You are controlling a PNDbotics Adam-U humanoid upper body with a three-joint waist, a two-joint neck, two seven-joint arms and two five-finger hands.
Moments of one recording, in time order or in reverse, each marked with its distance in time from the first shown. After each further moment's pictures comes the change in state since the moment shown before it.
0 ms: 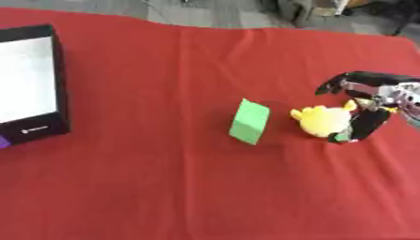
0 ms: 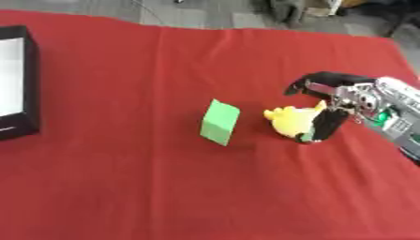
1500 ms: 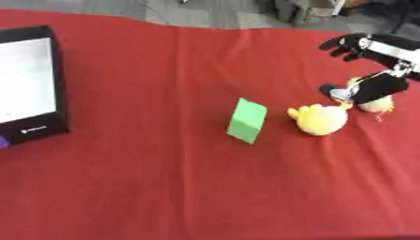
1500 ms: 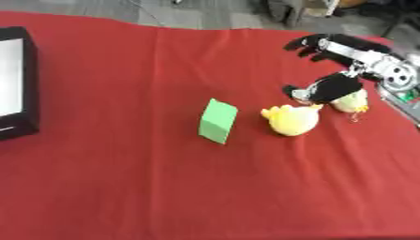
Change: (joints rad) left arm 0.008 0.001 -0.002 0.001 0.001 -0.001 0.001; right arm -0.016 -0.054 -0.106 -0.031 -0.383 -0.135 -0.107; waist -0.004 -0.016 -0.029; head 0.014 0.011
